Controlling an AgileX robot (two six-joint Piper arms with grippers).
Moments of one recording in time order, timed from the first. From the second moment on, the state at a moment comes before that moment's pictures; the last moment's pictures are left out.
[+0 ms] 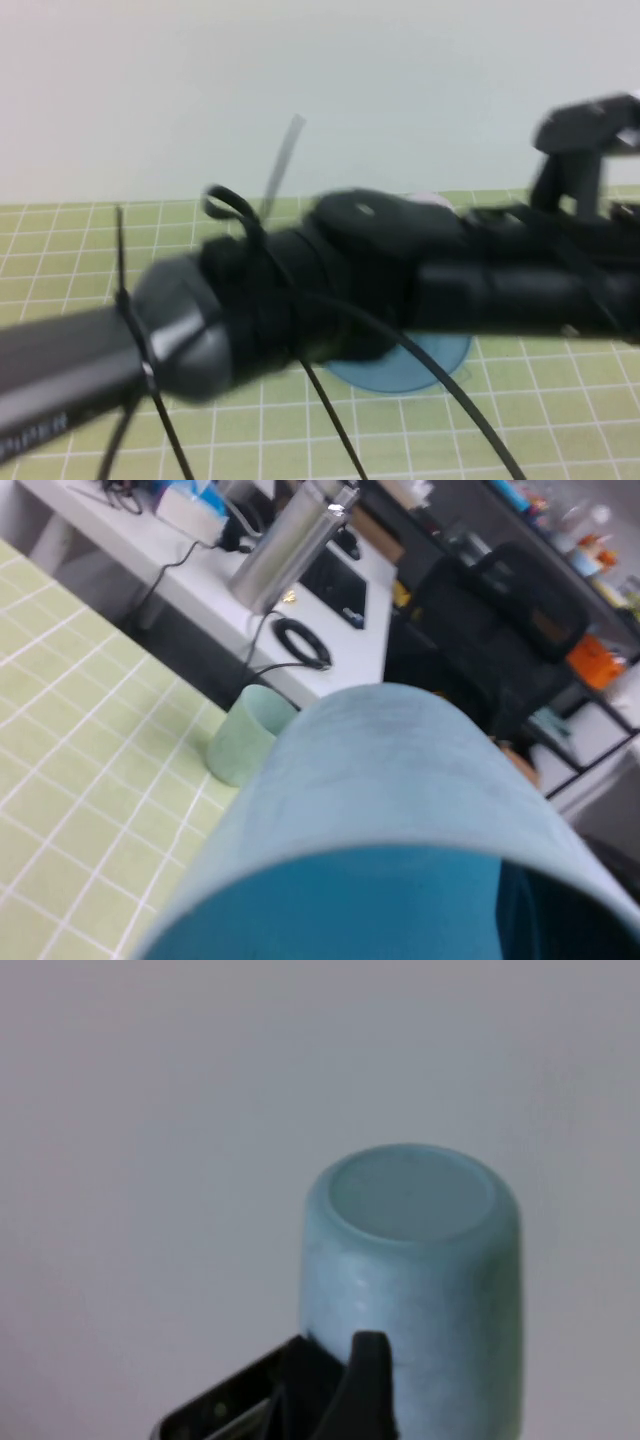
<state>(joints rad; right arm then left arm) 0.02 0.04 0.03 -0.97 -0.35 2.70 -0.97 1.69 -1.39 -1.74 0.57 1.16</state>
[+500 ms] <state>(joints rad) 0.02 0.04 0.03 -0.58 -0.28 2.36 -1.13 1.69 -1.39 -1.74 0.37 1.16</state>
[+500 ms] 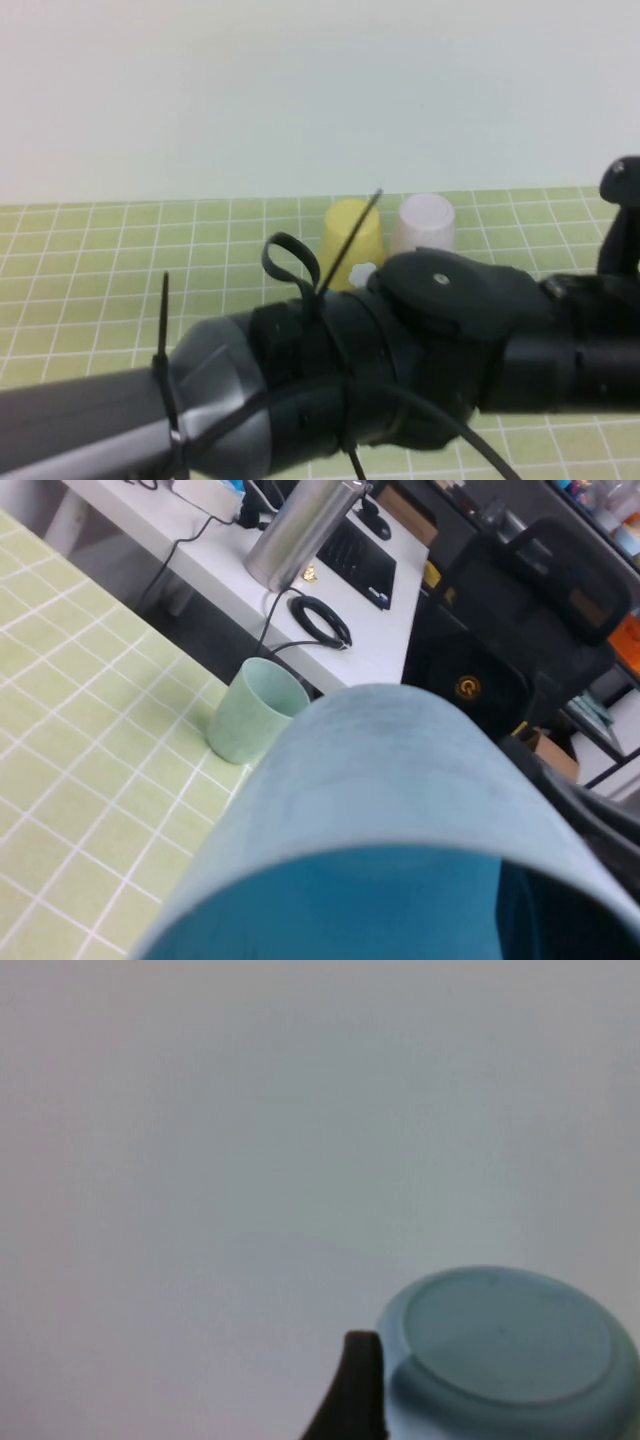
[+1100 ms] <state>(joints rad) 0.02 0.04 -0.03 -0.59 -0.26 2.24 -1.20 1.68 -1.40 -1.74 0.32 1.21</state>
